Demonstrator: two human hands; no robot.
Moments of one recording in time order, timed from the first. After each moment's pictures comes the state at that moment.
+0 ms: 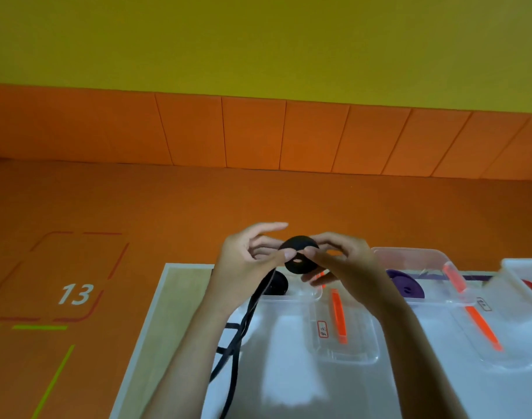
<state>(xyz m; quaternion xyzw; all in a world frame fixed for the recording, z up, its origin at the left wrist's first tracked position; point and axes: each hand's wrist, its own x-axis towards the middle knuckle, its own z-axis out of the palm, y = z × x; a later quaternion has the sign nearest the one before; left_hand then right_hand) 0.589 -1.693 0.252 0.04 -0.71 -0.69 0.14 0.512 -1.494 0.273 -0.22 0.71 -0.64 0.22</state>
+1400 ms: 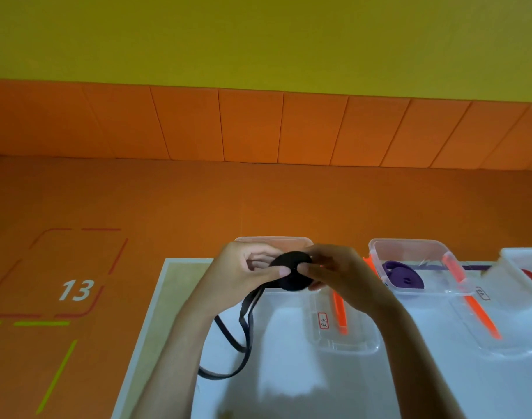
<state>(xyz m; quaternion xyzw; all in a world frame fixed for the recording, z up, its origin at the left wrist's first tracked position) 0.602 -1.708 0.243 -0.02 -0.77 -0.64 0.03 0.513 -1.490 0.235 -0.30 0.75 -0.55 0.21</state>
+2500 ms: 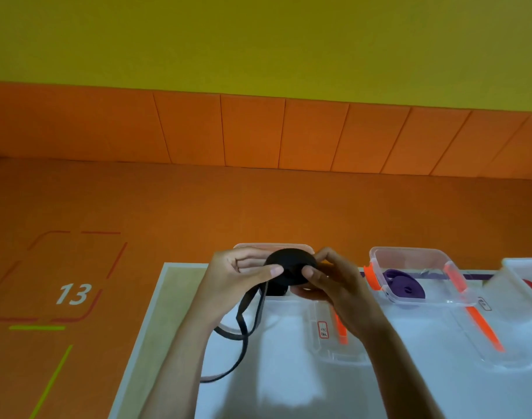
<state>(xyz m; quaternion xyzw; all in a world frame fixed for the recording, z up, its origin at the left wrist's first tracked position) 0.603 -1.712 0.231 0.05 -0.69 -0.72 0.08 0.522 -1.498 0.216 -0.25 0.59 -0.73 0.22</state>
